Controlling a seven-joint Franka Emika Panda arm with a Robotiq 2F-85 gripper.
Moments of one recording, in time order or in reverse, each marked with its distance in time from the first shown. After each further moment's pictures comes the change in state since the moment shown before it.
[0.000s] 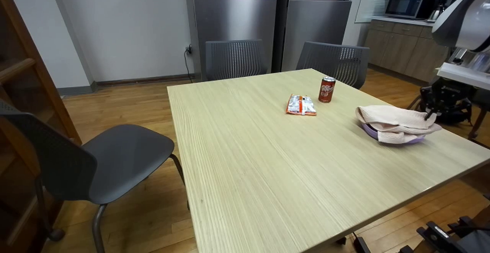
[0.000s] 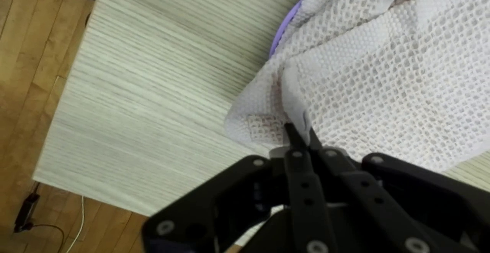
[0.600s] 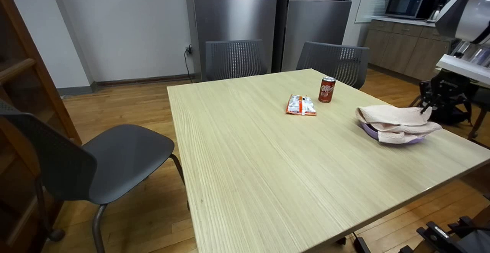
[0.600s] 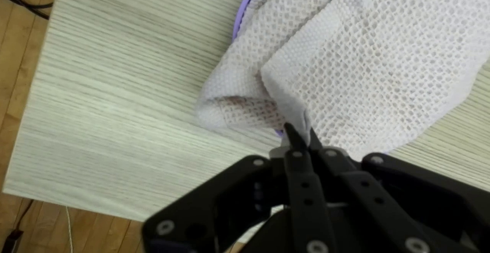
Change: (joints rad) arm -0.040 0.028 0.016 0.099 0.100 -0.108 -0.012
